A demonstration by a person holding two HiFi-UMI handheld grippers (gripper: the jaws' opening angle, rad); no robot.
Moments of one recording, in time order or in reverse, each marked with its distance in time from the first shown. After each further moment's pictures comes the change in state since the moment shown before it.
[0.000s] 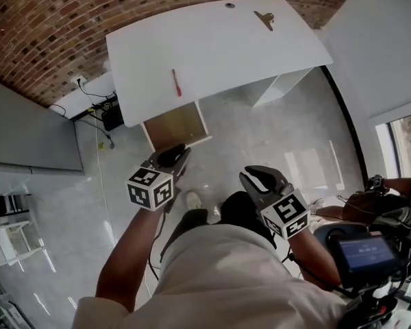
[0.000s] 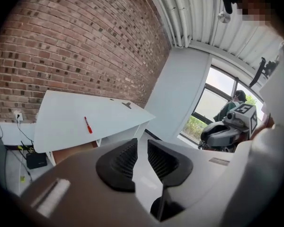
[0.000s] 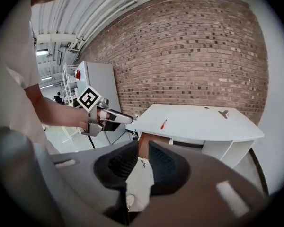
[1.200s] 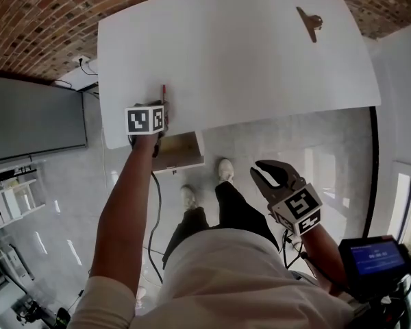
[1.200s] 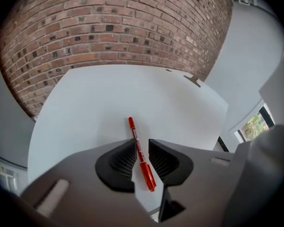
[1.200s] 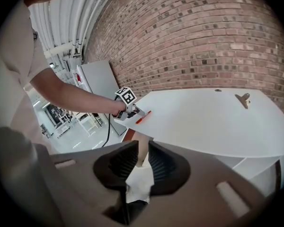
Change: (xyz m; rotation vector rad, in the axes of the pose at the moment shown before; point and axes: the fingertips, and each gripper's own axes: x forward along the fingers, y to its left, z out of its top) left arm 0.253 0.288 0.030 -0.205 0.398 0.551; right arm 0.132 -0.277 0.007 0.030 0.155 0.289
